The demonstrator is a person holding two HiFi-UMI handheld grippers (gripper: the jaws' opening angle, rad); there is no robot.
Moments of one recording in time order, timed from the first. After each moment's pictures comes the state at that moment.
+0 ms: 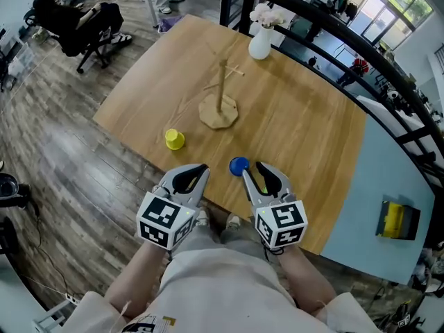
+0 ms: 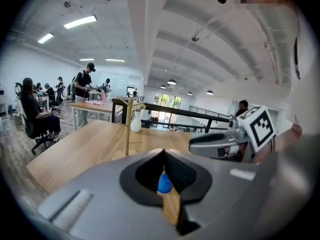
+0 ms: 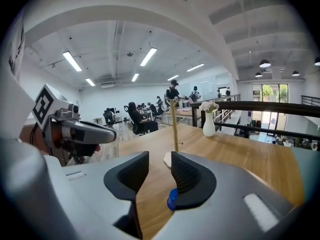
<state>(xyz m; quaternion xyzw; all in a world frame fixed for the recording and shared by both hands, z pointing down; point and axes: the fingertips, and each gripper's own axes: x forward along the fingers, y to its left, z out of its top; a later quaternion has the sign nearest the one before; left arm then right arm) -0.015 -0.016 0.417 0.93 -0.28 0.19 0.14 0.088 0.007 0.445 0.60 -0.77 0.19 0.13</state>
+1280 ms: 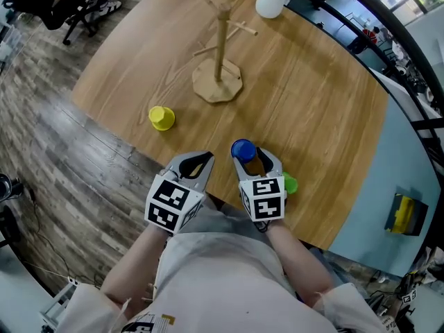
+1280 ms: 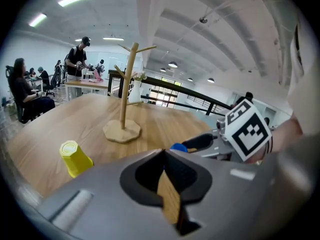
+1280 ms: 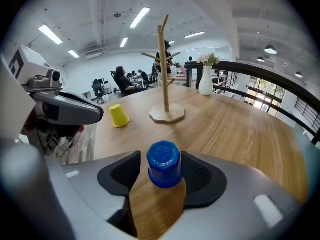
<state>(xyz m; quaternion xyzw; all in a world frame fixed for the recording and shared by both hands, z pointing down) 0.014 -0.048 0.584 0.91 -0.25 0.28 0.19 0.101 -0.029 0.652 0.58 -0.70 0.29 0.28</state>
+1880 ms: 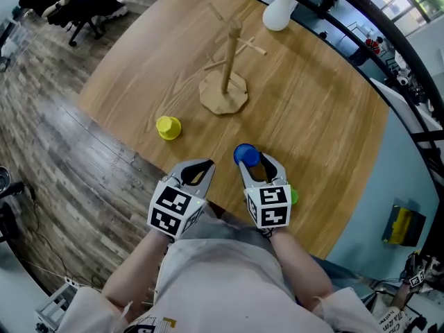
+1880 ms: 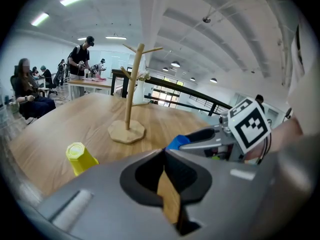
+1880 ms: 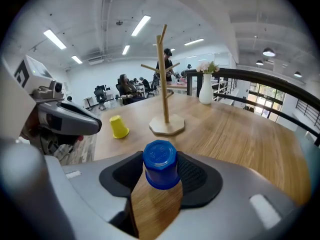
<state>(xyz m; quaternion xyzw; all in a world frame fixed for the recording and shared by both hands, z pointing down) 0.003 -0.061 0.580 0.90 -0.26 0.28 0.20 0.103 -0.051 0.629 0.59 -0.72 0.27 0.25</state>
